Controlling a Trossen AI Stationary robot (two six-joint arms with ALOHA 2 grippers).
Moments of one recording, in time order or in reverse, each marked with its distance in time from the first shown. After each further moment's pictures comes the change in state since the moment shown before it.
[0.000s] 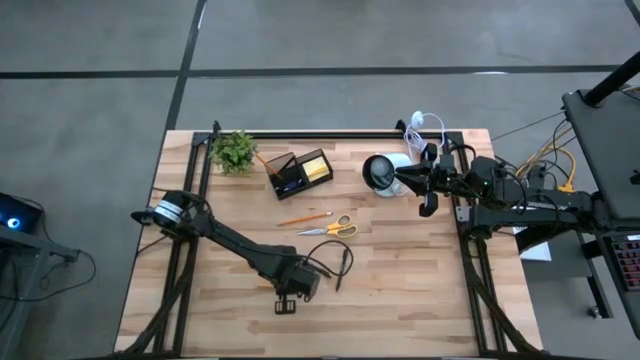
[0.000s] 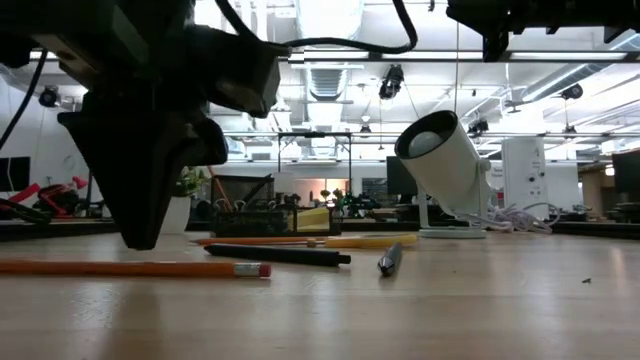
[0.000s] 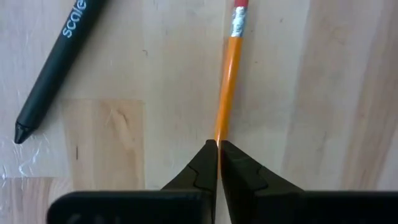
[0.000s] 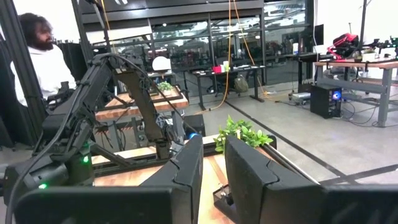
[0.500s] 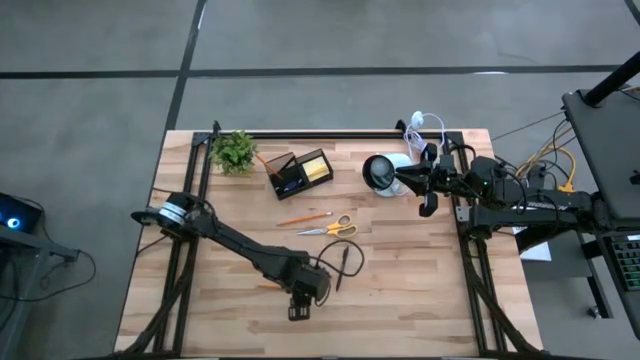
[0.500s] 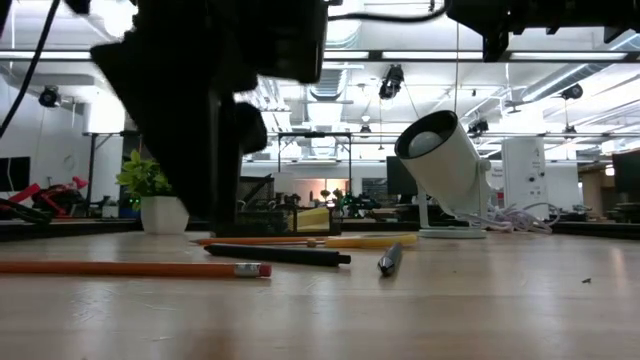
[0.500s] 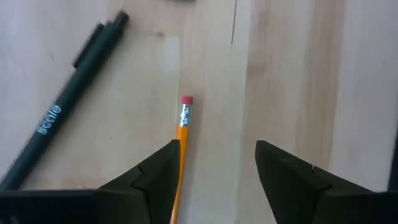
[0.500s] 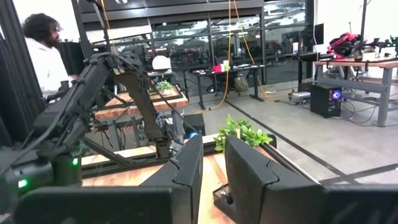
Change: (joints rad) left arm -0.001 0.037 0.085 0.121 0.003 -0.027; right arm 0.000 0.000 0.000 -0.003 0.000 -0.001
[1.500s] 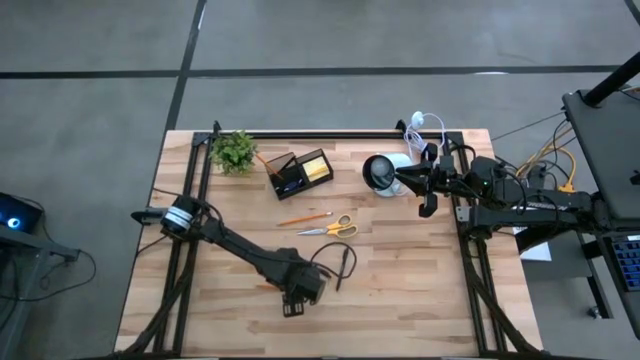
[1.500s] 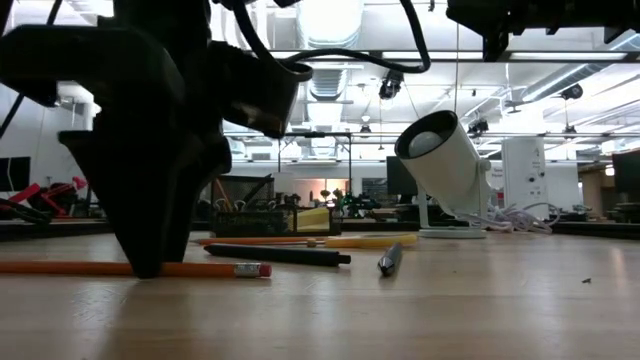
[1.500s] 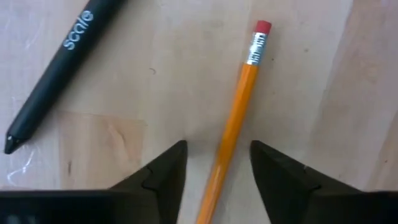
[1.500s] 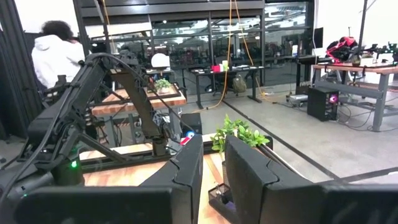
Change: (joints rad) left arm -0.003 0.076 -0.010 -0.142 -0.066 -0.079; right arm 0.000 0.000 0.000 -0.005 -0.001 -0.036
